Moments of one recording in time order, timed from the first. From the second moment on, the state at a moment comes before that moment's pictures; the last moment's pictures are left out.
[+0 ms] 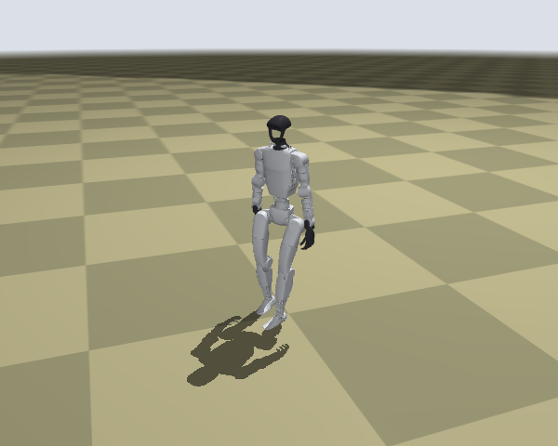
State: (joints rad) left arm 0.03 0.15 0.34 1.41 0.37 0.00 -0.11; right arm 0.02 -0.17 -0.06 1.55 -0.36 0.13 0.20; waist -0.22 0.10 -0.01; left_leg -0.31 -0.11 -0.22 0.13 0.12 -0.10; right_leg -0.14 0.06 -0.10 0.24 -0.16 0.06
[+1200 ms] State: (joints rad) left arm -0.06 0.12 0.43 1.40 0.23 0.04 -0.23; right arm -0.01 -0.14 -0.07 1.52 -0.49 0.15 0.25; waist -0.19 0.01 -0.06; left_leg -0.13 0.03 0.62 -0.03 0.01 0.08; right_leg -0.17 -0.02 -0.48 0.73 -0.14 0.23
